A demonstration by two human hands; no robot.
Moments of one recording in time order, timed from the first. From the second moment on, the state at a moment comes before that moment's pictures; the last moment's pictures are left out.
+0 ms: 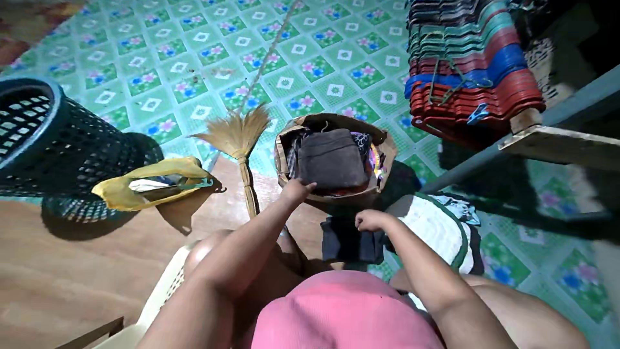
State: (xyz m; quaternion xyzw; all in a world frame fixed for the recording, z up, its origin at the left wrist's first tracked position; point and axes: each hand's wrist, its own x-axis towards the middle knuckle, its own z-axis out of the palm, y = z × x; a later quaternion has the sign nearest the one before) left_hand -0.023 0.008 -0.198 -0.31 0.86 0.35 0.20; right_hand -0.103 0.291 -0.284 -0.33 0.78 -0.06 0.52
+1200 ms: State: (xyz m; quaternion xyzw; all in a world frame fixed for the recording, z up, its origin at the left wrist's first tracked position) left_hand -0.039 -0.035 -0.162 -0.42 0.65 0.63 0.11; right_hand -0.048 0.332 -0.281 0.07 0.77 -0.32 0.54
